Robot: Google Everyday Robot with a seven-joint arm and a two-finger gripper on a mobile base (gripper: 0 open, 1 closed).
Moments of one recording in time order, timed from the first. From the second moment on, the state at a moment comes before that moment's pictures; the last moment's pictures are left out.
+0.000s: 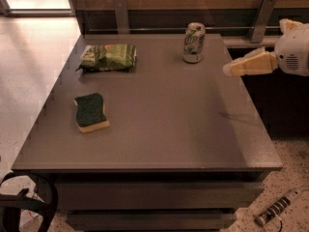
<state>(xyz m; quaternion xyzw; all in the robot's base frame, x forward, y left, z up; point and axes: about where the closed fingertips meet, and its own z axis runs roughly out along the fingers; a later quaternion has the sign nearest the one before) 0.584 -0.242 0.967 -0.32 0.77 0.04 0.55</state>
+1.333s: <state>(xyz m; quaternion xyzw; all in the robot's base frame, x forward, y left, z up) 0.731 -0.211 0.944 -0.27 0.70 0.16 0.64</state>
